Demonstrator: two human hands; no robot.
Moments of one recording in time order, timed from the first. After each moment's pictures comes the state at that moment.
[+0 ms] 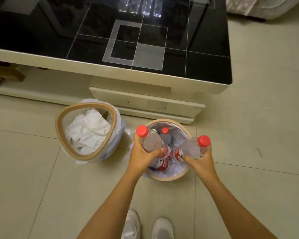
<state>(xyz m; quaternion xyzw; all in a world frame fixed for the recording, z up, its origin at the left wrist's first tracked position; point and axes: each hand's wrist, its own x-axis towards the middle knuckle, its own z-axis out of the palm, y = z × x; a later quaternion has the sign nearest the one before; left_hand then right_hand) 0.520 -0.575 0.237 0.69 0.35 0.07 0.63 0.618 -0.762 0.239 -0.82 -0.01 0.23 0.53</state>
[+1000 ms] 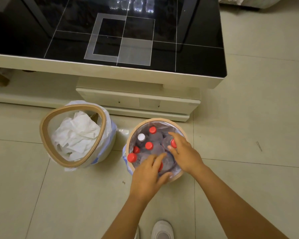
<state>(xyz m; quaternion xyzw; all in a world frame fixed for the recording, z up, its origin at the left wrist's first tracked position) 0.500 -0.632 0.209 0.93 0.18 0.03 0.33 0.644 -0.731 0.215 -0.89 -0.23 0.33 0.20</state>
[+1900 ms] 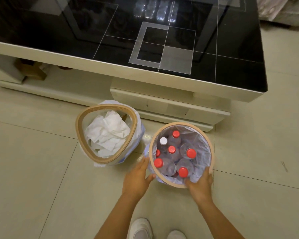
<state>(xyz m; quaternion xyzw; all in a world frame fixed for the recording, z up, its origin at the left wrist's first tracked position) 0.432 -0.531 0.173 0.87 0.30 -0.11 0.37 0.546 -0.717 0.183 -0.87 0.11 0.29 0.38</state>
